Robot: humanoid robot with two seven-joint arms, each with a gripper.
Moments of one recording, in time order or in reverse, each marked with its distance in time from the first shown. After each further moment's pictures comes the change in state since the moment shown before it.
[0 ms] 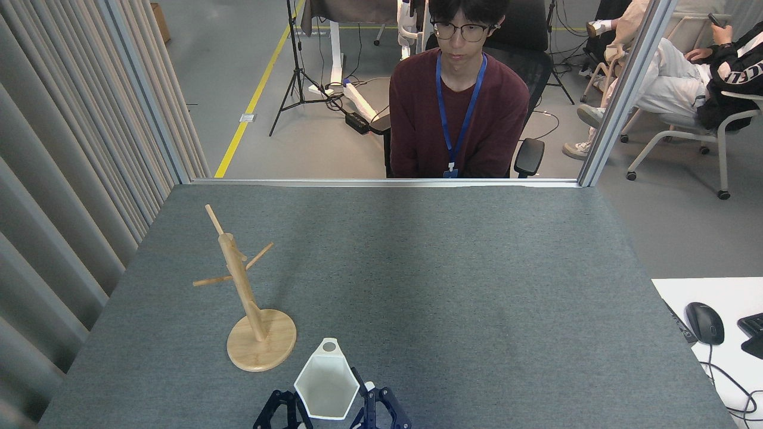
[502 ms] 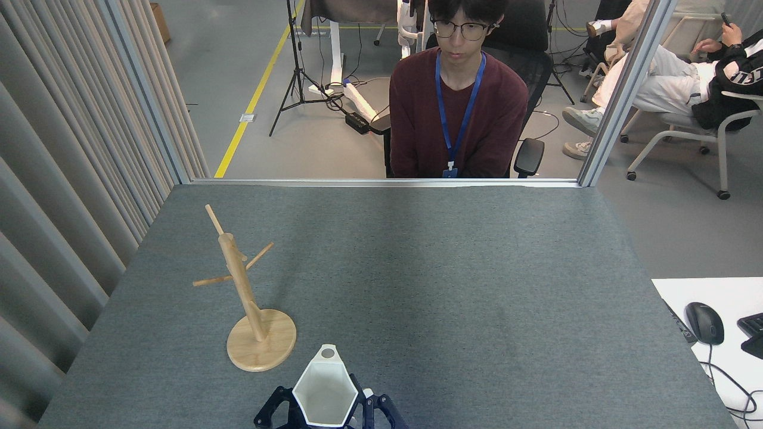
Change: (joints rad) left arm -0.001 0.000 0.000 -0.008 0.000 0.009 0.001; right arm 0.014 -0.003 0.015 0.003 0.002 0.017 -0.009
